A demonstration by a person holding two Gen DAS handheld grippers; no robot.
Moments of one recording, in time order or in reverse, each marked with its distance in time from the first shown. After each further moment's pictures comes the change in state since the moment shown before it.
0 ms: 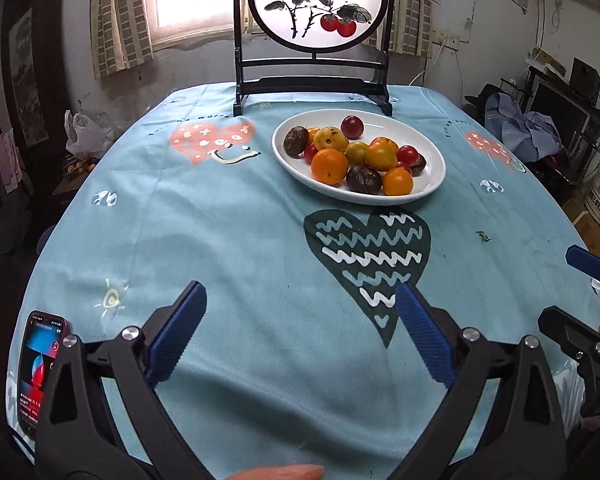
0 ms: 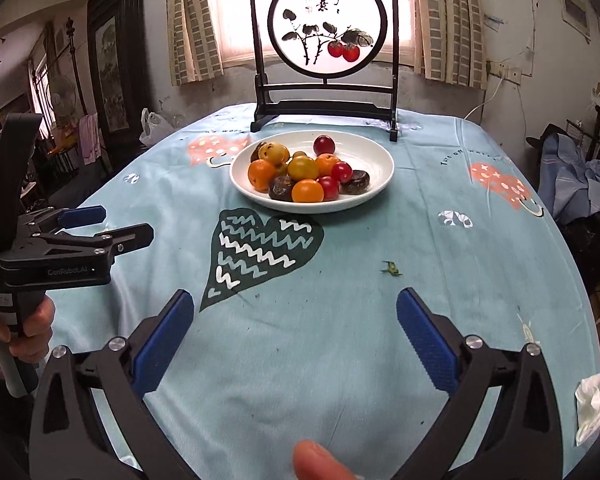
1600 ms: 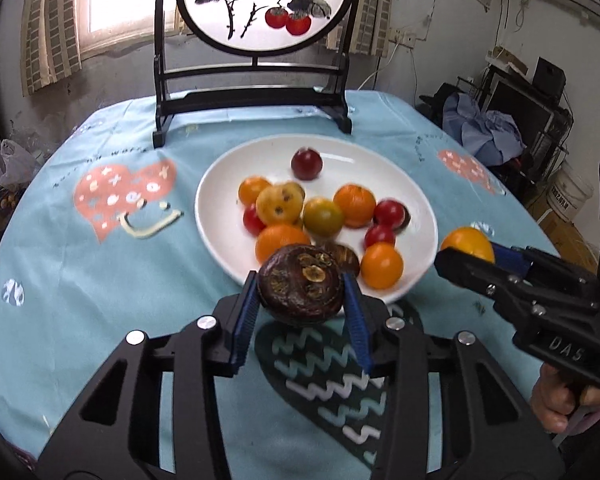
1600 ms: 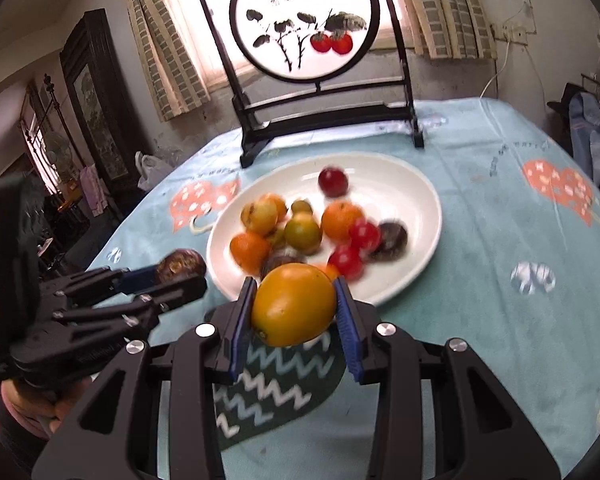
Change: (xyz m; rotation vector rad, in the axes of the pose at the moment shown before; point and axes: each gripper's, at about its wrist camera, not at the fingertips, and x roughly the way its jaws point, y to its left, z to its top) left arm 0.105 -0.008 0.100 0.071 -0.006 -0.225; right arm 0.116 -0.038 0.101 0.184 -0.053 0.090
